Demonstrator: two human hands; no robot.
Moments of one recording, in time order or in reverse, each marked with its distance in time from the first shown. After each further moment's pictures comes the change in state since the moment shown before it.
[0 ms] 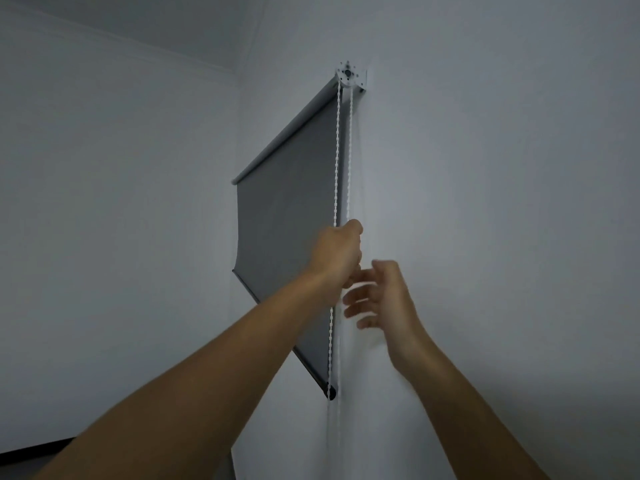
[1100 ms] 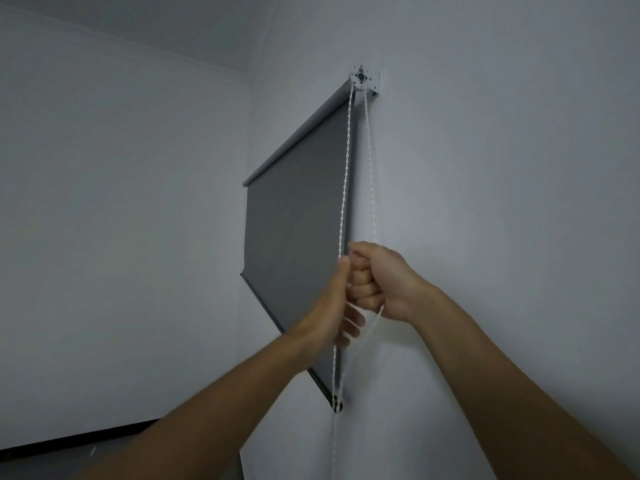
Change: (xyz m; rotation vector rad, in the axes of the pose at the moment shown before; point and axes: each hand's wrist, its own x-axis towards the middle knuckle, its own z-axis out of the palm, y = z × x) left_hand -0.034 -0.058 -0.028 0.087 -0.186 -0.130; right_hand 0.046 -0.030 0.008 0.169 -0.353 0.235
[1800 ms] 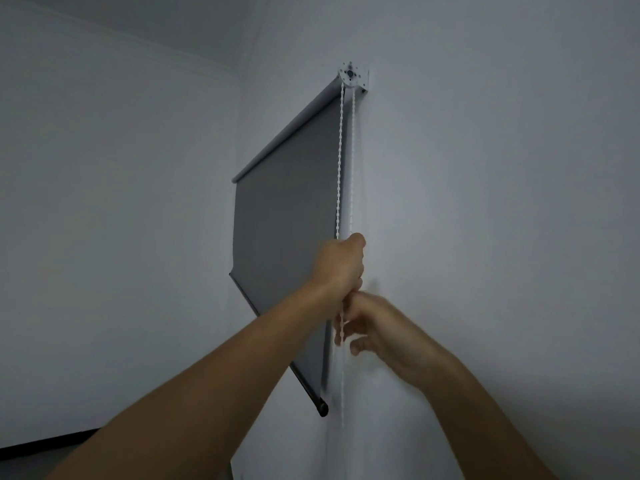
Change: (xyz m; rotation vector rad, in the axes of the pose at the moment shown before) left_hand 0.031 0.046 0.021 -0.092 0.155 0.076; right_hand -0.057 0.050 -0.003 -0.320 -0.052 -0.125
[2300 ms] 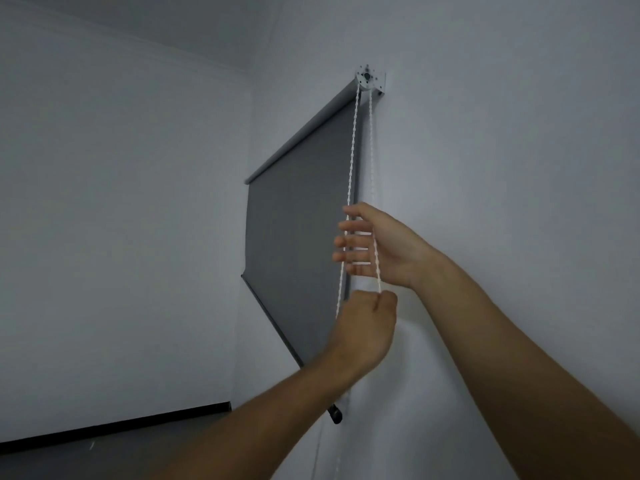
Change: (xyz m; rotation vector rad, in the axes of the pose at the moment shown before) left_hand -0.048 -0.052 0.003 0.275 -0.028 0.287; right_hand 0.065 -0.083 -0.012 0.194 0.099 0.109
